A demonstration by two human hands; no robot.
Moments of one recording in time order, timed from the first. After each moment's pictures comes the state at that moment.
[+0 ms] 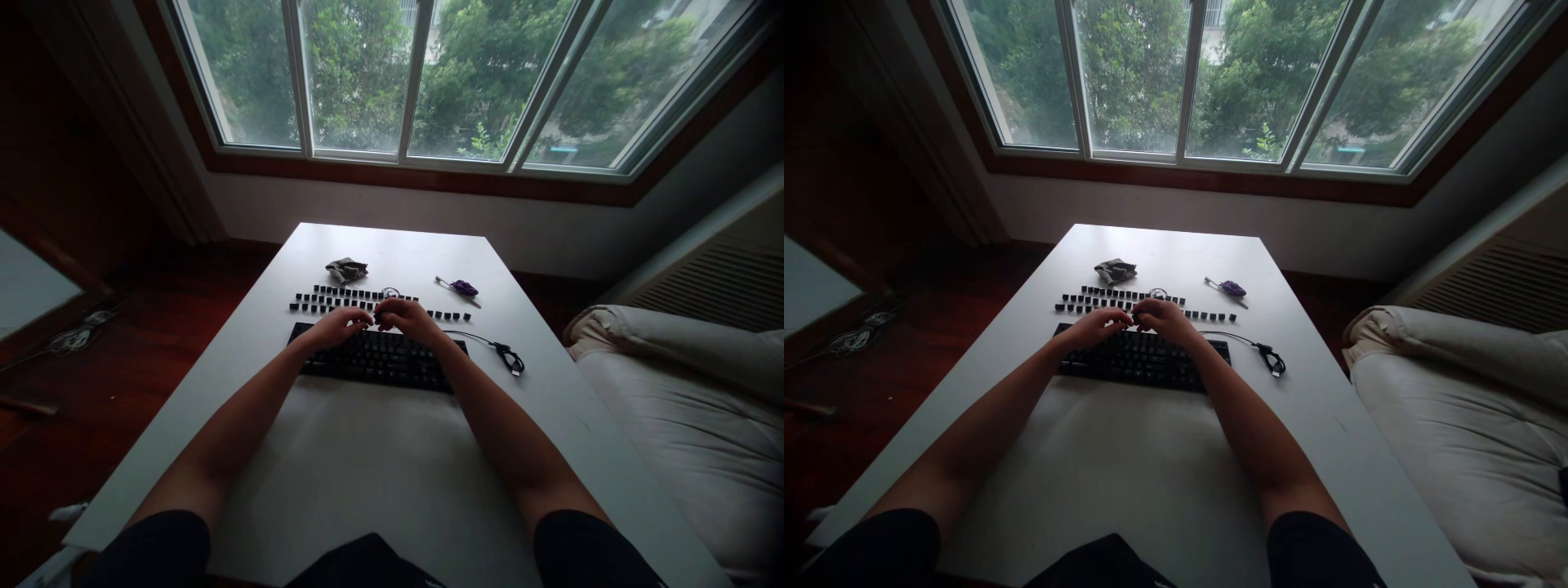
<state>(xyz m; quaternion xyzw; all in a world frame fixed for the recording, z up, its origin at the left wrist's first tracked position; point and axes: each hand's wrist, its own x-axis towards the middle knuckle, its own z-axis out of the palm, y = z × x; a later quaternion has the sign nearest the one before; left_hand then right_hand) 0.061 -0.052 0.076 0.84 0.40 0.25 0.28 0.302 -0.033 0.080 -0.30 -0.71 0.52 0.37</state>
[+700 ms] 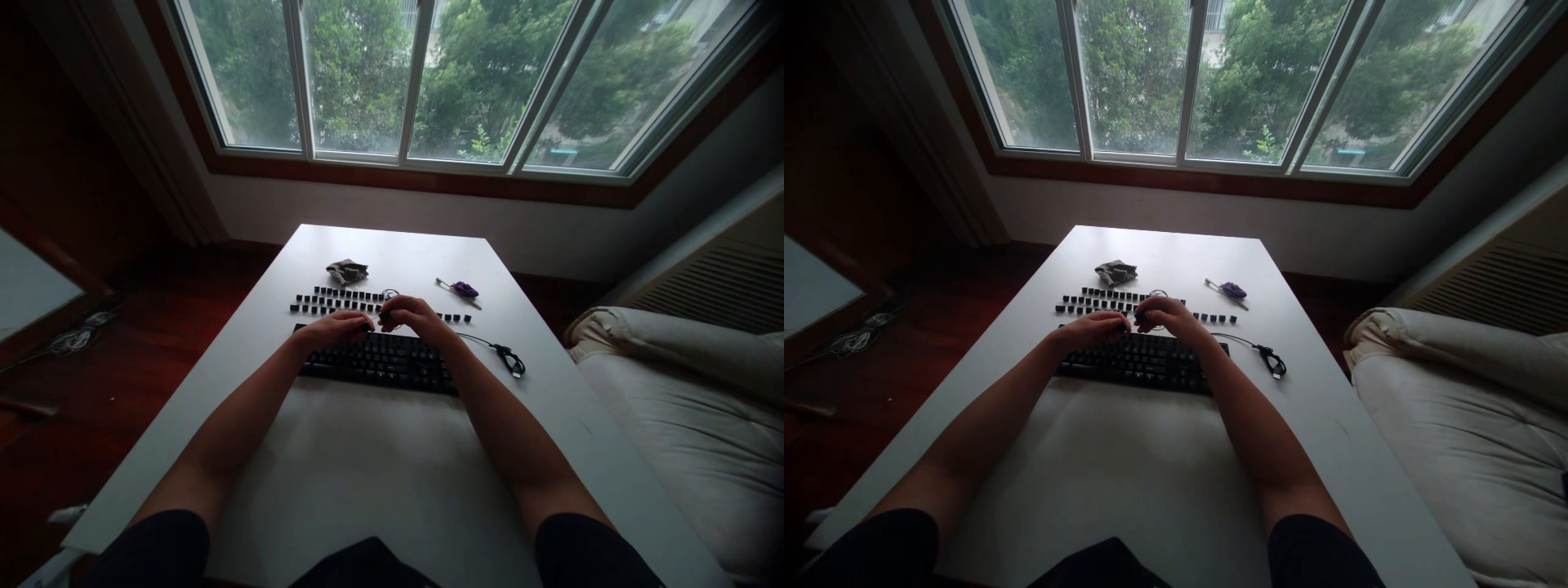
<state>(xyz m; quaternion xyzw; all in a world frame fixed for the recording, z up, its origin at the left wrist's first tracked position) 0.059 -0.057 0.078 0.62 0.31 0.28 0.67 0.316 -0.026 0.087 -0.22 -0.65 0.63 0.36</state>
